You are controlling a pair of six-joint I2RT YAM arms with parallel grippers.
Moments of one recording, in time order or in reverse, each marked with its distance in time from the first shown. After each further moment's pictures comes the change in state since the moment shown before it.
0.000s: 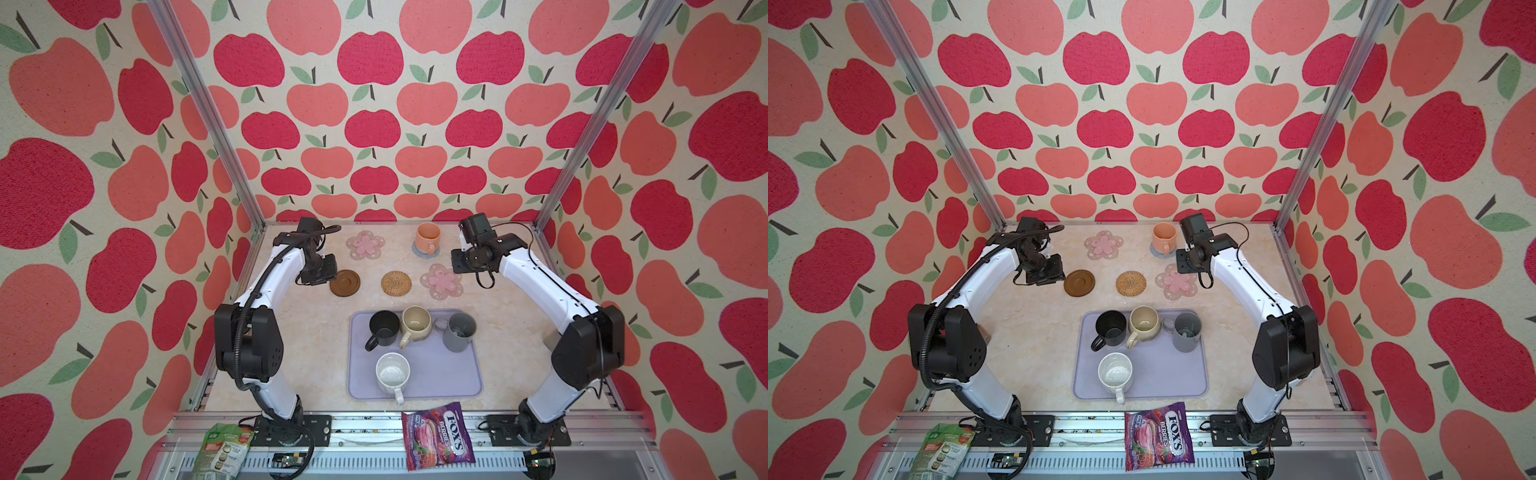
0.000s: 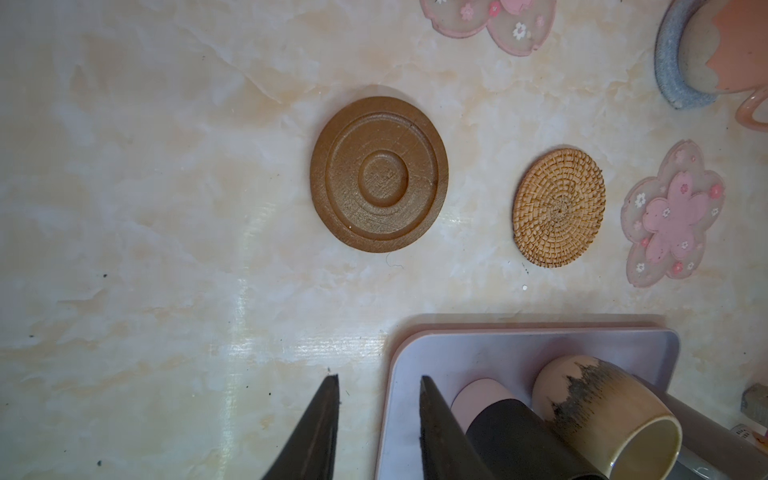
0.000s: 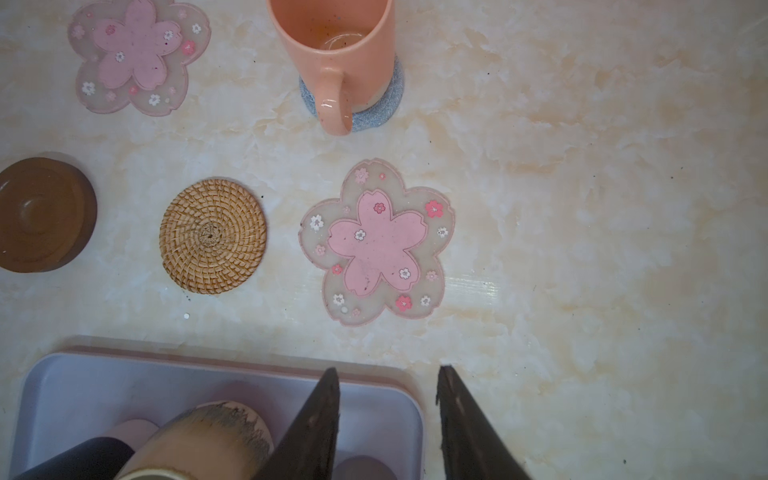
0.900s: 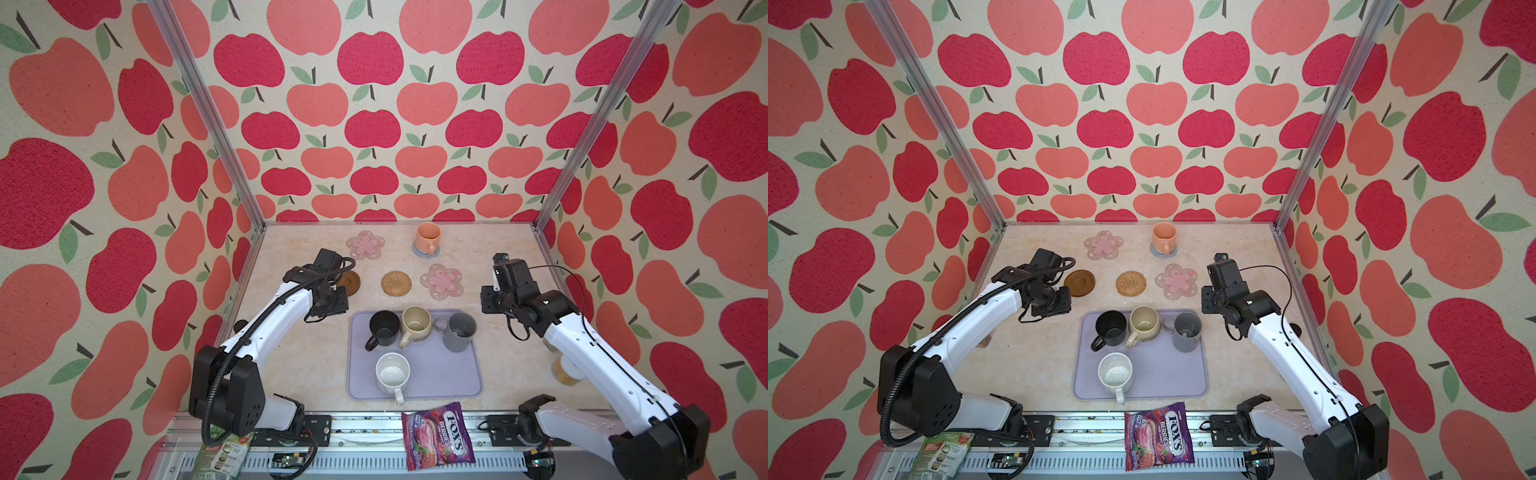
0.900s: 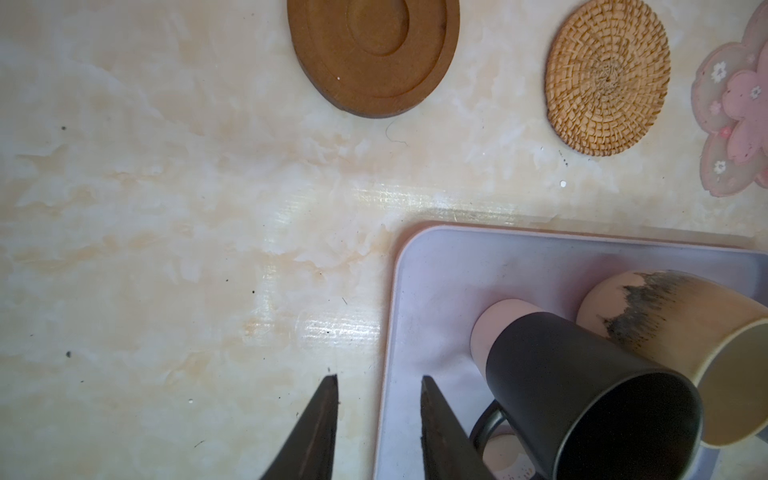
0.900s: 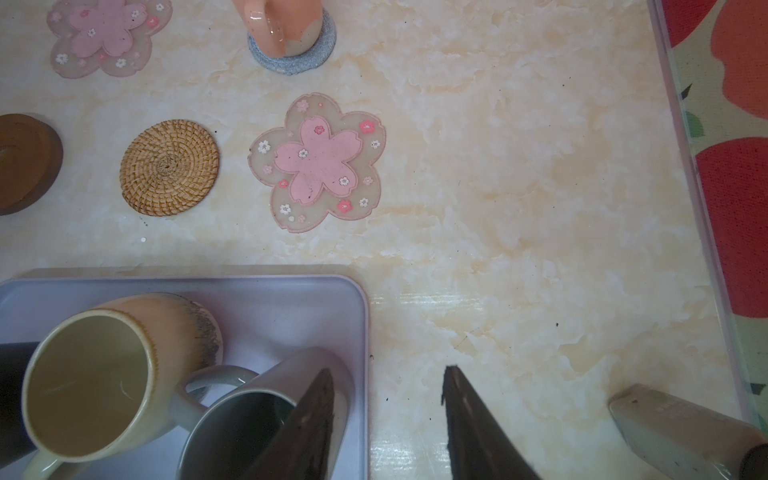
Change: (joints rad) left arm -0.198 -0.270 -0.328 0.063 -0.145 -0.140; right arm 0.004 -0.523 -0.476 0.058 0.096 0.053
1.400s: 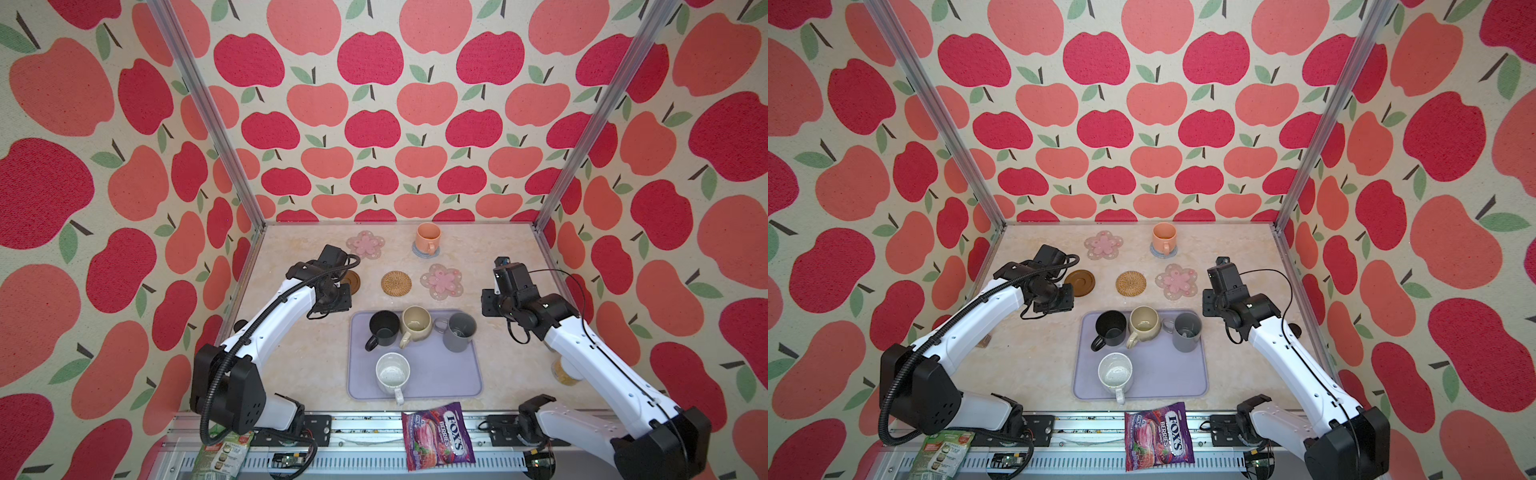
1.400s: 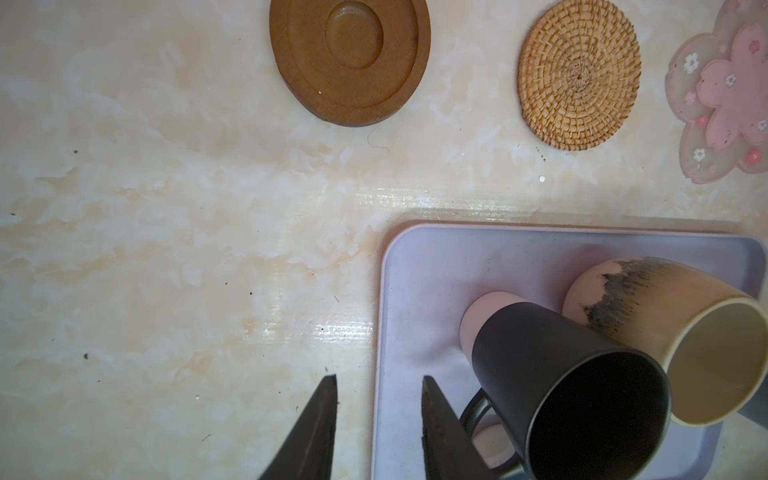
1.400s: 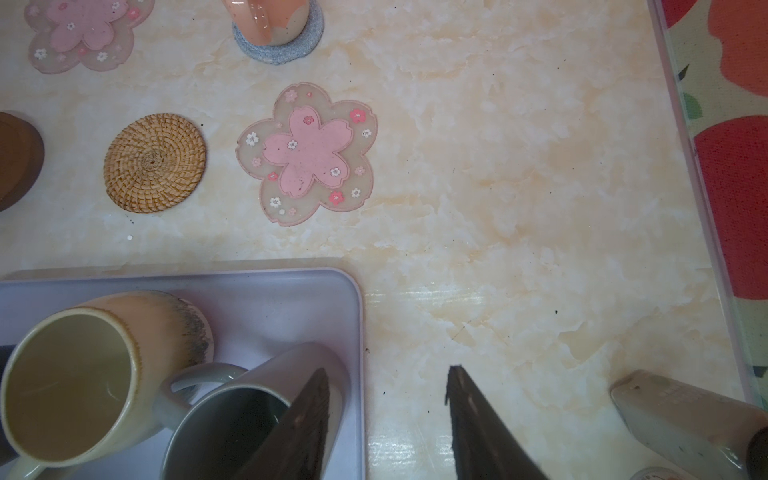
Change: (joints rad) left arm -0.049 0.004 0.041 -0.061 -0.022 0.020; right arm 0.000 -0.015 -0.033 0.001 0.011 0.021
